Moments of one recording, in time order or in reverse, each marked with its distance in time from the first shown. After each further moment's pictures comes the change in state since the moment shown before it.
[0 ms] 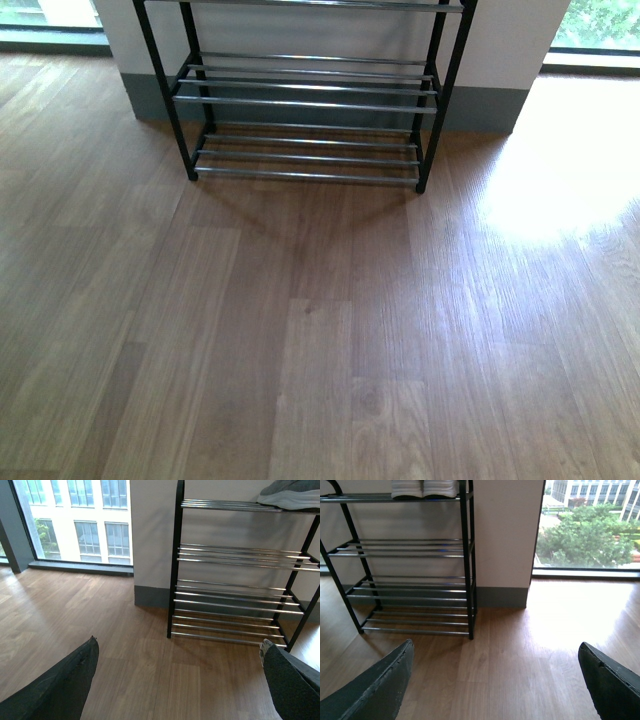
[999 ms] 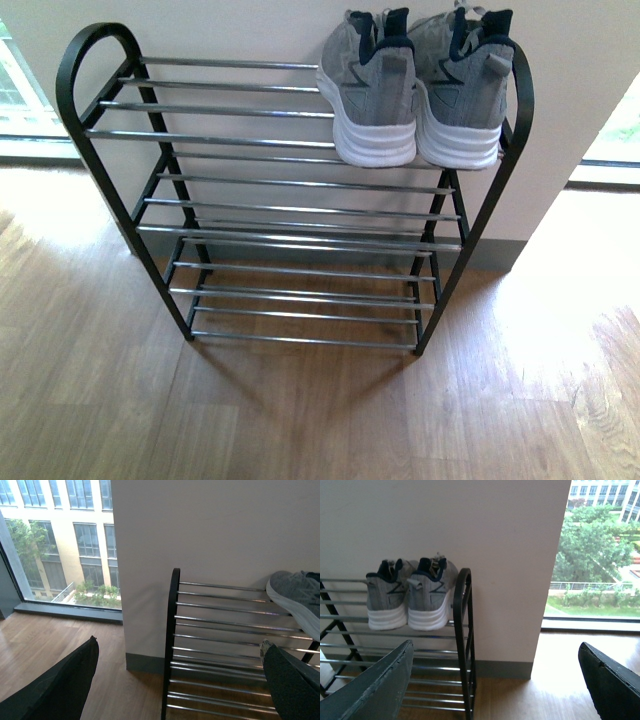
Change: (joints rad) left arm 0.000 0.000 0.000 0.000 0.000 0.000; right arm 0.000 0.001 0.000 0.000 0.000 0.000
